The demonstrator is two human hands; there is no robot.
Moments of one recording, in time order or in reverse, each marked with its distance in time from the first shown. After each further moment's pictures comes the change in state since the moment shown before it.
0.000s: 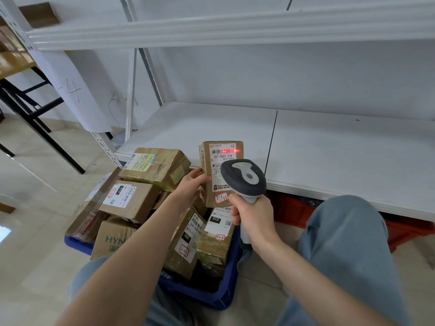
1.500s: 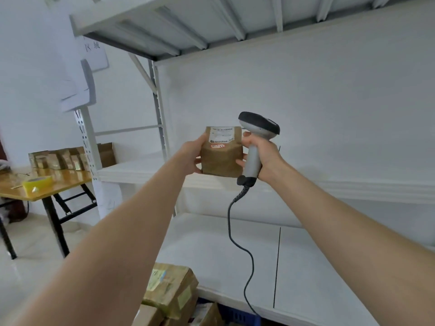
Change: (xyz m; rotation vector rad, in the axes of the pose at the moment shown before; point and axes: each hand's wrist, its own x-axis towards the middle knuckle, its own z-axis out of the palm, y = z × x) left_hand -0.087 0.382 0.018 0.001 0.146 0.432; right_hand 0.088 -0.332 -0.009 0.420 -0.216 -0.333
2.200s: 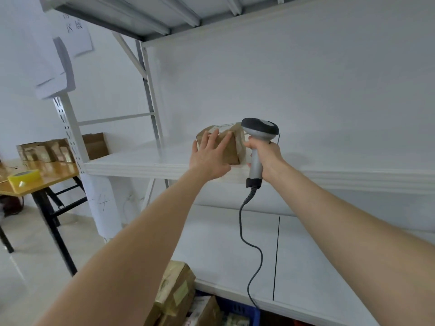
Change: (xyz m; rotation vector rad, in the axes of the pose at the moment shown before) left_hand 0.049 -0.061 0.038 1.484 0.096 0.597; right_hand 0.047 0.032 -0.025 -0.238 0.226 0.052
